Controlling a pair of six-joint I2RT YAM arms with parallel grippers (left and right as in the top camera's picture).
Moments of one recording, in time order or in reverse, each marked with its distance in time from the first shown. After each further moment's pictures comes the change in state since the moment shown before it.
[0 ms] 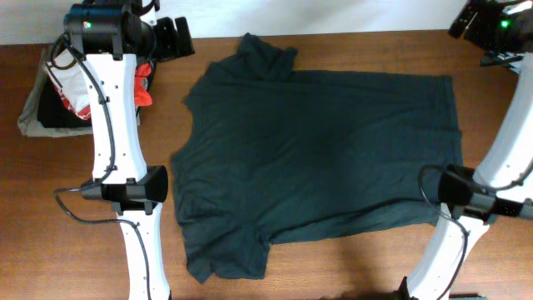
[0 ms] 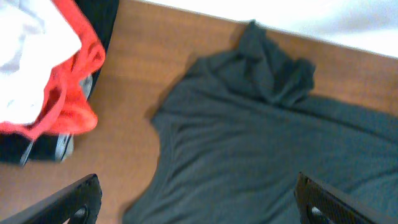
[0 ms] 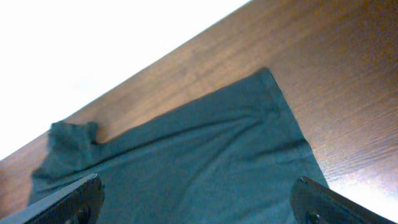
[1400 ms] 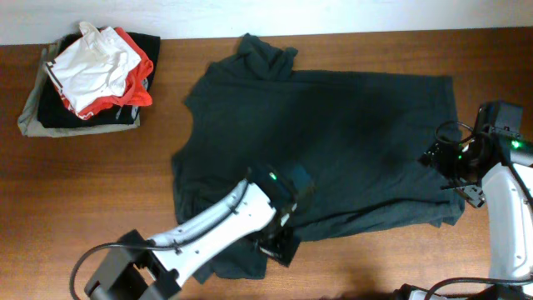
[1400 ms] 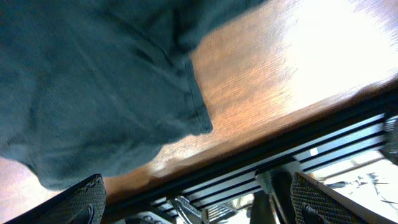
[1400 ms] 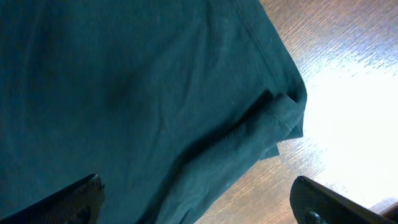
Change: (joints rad) left arm -0.852 -0.739 -1.892 0.399 0.039 -0.132; right arm -0.082 -0.842 -1.868 0.612 0.123 0.136
